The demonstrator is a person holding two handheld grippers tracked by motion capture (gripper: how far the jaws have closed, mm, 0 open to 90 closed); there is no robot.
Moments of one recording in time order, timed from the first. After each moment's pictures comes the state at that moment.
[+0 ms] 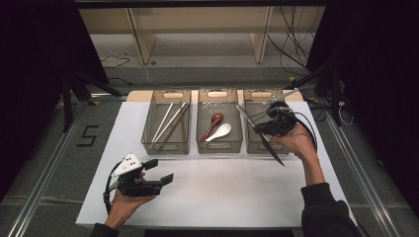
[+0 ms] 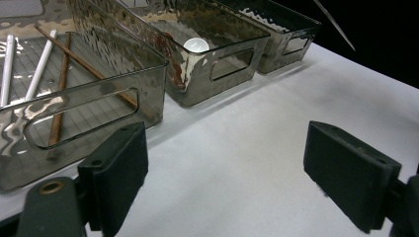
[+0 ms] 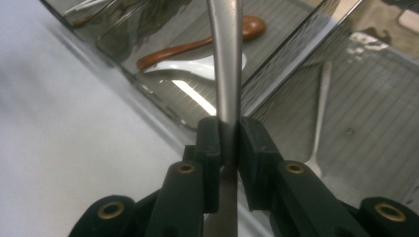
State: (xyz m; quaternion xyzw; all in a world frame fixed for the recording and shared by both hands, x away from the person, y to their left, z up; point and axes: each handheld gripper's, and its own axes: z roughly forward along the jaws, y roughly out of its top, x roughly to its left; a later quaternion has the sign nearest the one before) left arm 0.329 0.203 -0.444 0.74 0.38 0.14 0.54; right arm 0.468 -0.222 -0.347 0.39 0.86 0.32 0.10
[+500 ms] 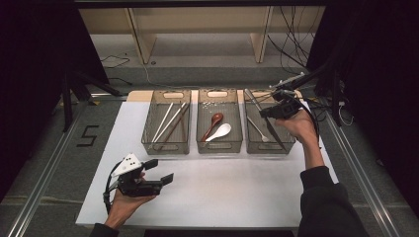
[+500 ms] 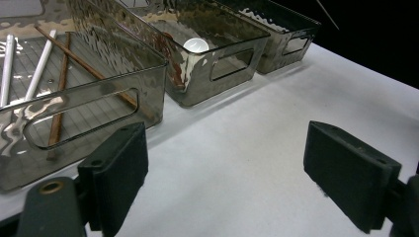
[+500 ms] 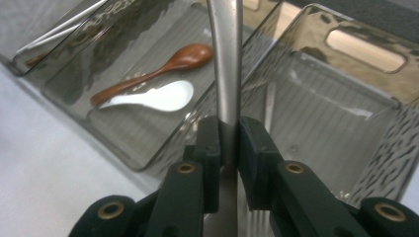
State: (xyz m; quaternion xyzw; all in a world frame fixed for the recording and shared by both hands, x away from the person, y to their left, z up) left arm 0.329 0.204 -0.444 0.74 0.38 0.14 0.54; right arm 0.506 -0.236 -0.331 0.44 0.83 0.31 0.13
